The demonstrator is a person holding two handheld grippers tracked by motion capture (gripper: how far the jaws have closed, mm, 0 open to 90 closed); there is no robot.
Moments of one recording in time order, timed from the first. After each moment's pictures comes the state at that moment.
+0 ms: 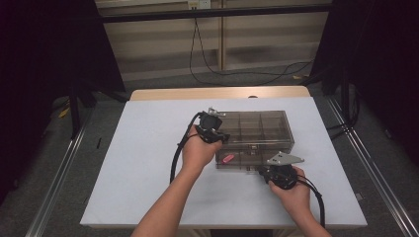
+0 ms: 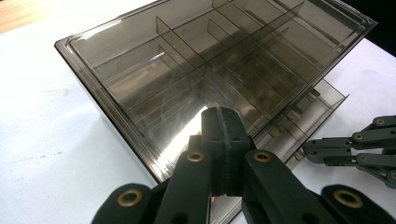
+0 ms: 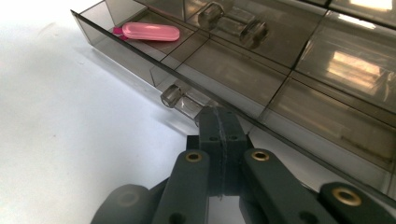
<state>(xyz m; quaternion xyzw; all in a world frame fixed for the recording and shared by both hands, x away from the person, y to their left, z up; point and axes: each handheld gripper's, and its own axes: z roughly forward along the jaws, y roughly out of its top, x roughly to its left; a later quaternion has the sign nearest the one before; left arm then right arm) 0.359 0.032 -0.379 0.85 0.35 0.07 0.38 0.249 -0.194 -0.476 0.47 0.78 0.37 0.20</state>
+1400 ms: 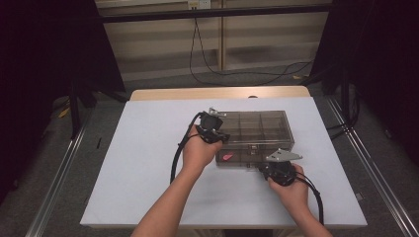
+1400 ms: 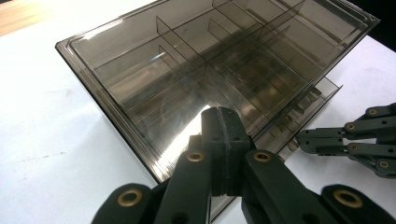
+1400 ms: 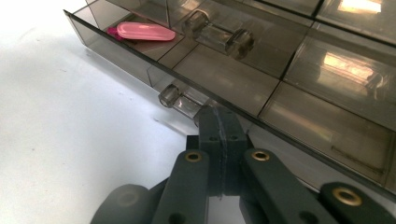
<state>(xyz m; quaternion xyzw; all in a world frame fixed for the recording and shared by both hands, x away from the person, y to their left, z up) 0.358 0.031 -0.379 0.86 0.34 0.08 0.38 0.258 -0.194 -0.477 0.47 0.78 0.36 0.21</state>
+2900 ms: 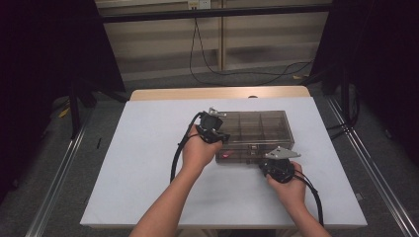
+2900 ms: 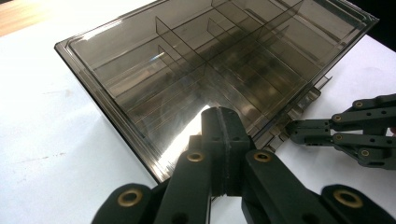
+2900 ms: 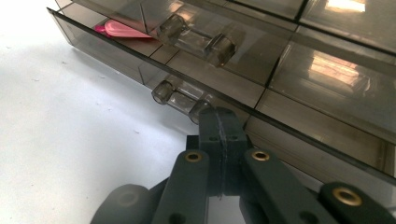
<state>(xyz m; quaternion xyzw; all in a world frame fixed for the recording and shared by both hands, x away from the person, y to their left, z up) 0.359 0.031 -0.378 0.86 0.34 0.08 0.38 0.268 -0.193 -0.482 0.49 0.77 0.35 0.22</state>
